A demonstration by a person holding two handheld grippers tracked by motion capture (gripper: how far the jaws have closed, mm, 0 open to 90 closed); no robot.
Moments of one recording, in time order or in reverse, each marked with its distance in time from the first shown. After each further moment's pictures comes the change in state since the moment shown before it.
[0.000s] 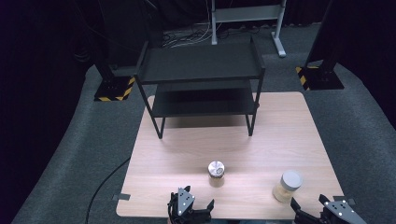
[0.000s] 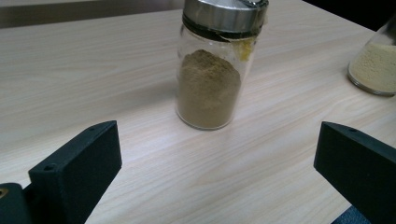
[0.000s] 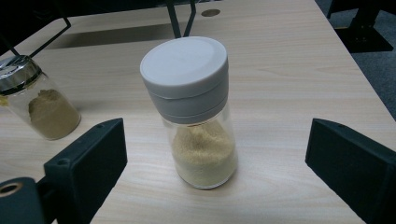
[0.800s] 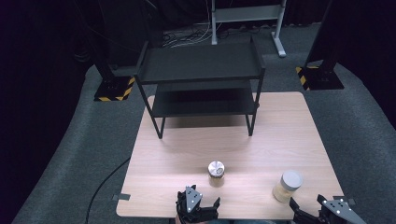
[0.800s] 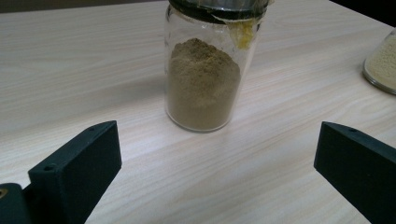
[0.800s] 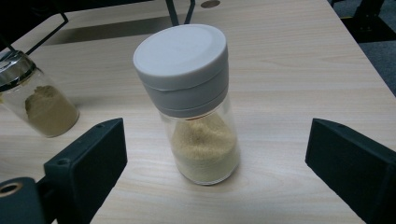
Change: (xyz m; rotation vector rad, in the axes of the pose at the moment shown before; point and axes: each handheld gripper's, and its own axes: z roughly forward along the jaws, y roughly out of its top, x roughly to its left) left arm -0.014 -0.005 0.027 0.001 0.028 -0.010; right arm -0.003 0.000 0.007 0.024 0.012 0.016
